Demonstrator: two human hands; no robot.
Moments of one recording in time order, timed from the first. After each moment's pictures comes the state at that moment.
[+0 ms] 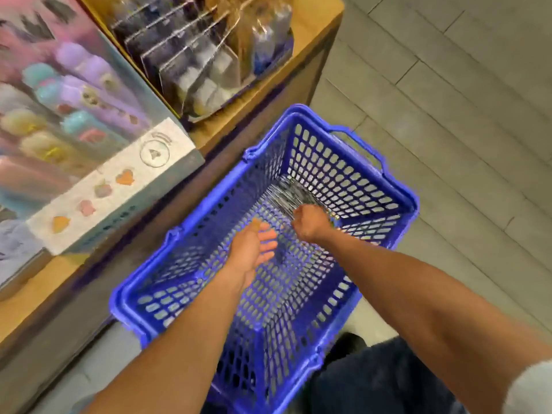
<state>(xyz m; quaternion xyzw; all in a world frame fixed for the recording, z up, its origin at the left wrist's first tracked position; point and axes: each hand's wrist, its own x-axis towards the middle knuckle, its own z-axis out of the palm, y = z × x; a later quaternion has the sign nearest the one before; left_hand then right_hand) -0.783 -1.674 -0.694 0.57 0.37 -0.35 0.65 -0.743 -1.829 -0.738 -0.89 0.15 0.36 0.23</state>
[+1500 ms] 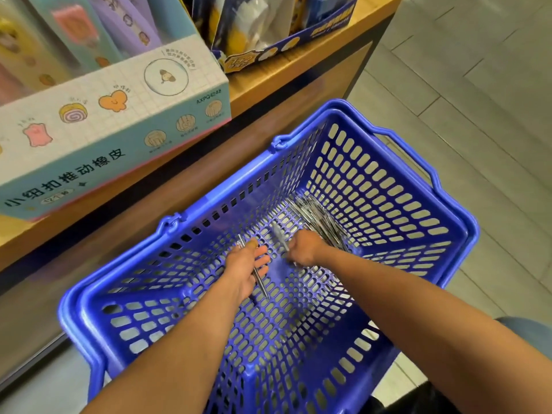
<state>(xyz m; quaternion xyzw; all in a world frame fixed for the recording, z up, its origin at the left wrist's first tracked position) -0.779 -1.656 -0.836 0.47 0.45 -0.27 0.71 -0.734 -1.811 -0.814 -0.88 0.04 0.44 0.17</state>
